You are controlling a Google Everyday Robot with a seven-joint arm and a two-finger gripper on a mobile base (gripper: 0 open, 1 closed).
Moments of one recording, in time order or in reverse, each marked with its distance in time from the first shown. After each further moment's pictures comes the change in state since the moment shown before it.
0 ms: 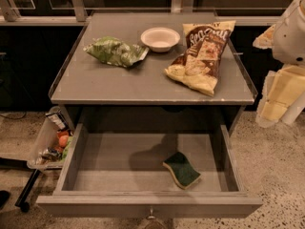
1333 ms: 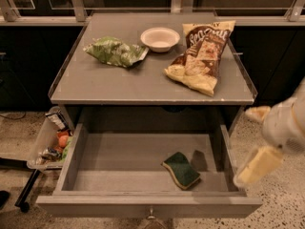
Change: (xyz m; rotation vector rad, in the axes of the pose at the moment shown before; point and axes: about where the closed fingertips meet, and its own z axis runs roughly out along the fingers) arm 0.044 0.071 0.128 -0.087 -0.249 0.222
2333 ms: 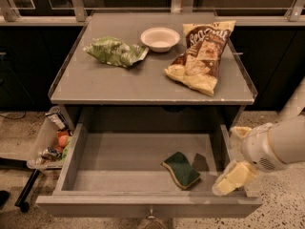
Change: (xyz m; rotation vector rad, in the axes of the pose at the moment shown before) arm 0.016 0.013 0.068 -0.022 -0.079 0.098
